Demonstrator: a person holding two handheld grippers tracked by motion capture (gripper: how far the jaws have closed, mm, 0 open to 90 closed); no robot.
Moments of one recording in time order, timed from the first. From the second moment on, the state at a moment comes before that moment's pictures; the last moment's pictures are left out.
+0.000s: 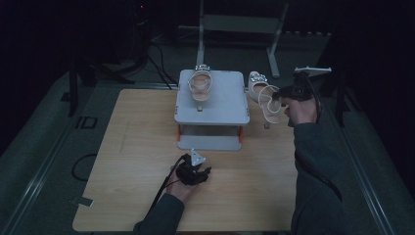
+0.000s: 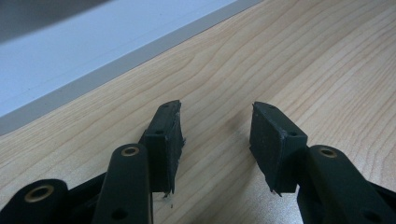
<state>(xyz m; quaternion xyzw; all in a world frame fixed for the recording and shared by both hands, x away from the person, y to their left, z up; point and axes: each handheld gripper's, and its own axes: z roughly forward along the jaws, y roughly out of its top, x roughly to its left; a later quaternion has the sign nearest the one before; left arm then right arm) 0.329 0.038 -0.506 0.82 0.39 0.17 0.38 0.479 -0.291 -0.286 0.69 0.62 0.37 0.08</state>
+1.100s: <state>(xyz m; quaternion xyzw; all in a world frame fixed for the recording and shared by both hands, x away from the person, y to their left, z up) 0.328 0.037 -0.506 0.82 0.39 0.17 0.38 0.506 -0.211 -0.250 0.67 0.63 0.38 0.06</state>
